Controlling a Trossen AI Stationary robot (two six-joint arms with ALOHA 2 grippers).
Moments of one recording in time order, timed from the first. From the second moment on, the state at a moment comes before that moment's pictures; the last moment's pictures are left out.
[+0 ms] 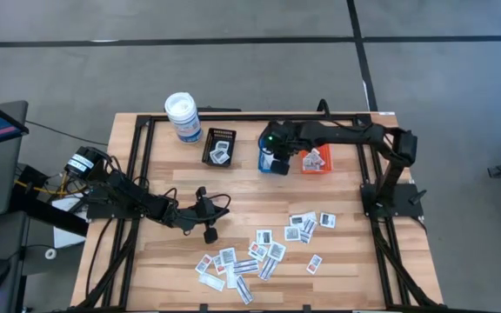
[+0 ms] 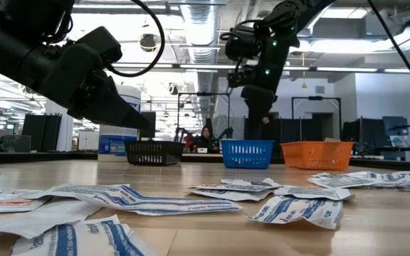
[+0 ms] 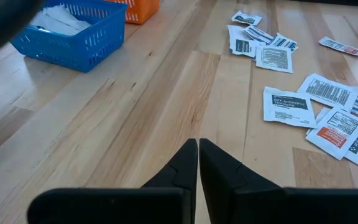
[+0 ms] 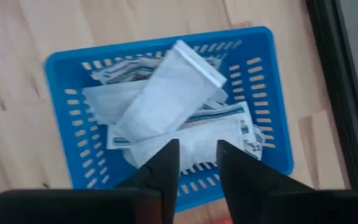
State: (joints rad) left arm -0.45 1.43 0.39 0.69 -0.62 -0.30; right arm -0.32 1.78 1.29 -0.70 0.21 -0.11
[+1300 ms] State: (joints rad) left arm -0.45 1.43 0.39 0.69 -0.62 -0.34; right arm 0.28 1.35 0.67 -0.29 0.13 0.39
